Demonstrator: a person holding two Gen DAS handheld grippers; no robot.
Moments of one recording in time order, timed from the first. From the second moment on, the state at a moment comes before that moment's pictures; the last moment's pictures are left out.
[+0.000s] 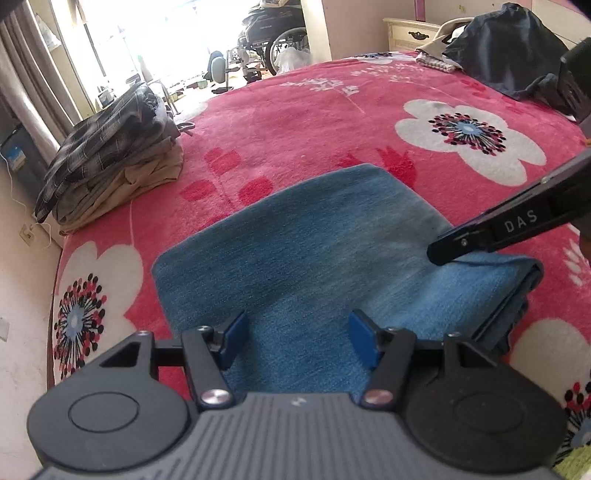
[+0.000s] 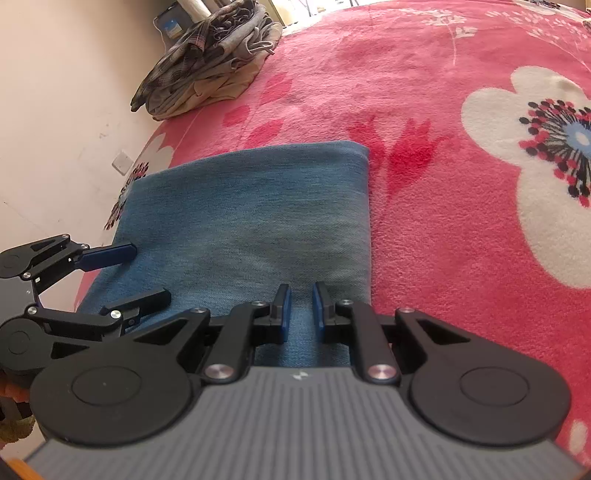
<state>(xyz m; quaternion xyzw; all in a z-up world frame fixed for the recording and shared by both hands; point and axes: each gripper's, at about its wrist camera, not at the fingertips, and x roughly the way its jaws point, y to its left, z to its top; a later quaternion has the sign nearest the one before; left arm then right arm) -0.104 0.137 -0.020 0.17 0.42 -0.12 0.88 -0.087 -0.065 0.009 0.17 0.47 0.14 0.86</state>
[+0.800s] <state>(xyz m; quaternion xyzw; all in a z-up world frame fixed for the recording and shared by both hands) -0.101 0.136 -0.019 0.17 0.44 -0.11 0.88 -0.088 -0.066 0.008 0.17 0.47 0.14 0.86</state>
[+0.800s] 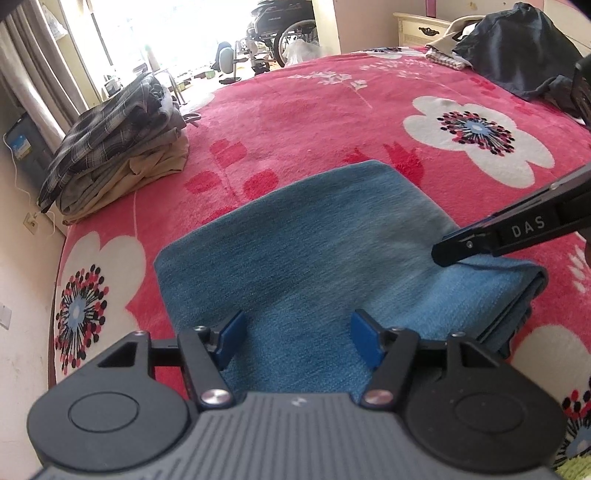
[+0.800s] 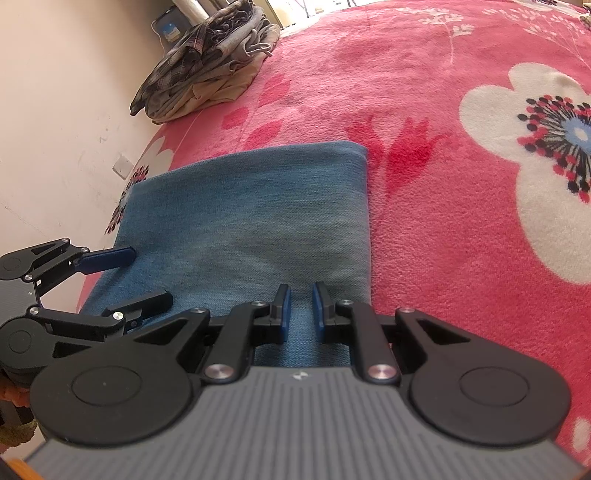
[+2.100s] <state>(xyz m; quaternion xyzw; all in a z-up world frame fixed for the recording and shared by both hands) -0.098 0.135 -0.019 0.16 0.45 -0.10 0.88 -0.088 -0.067 0.008 0.17 0.46 0.14 0.86</state>
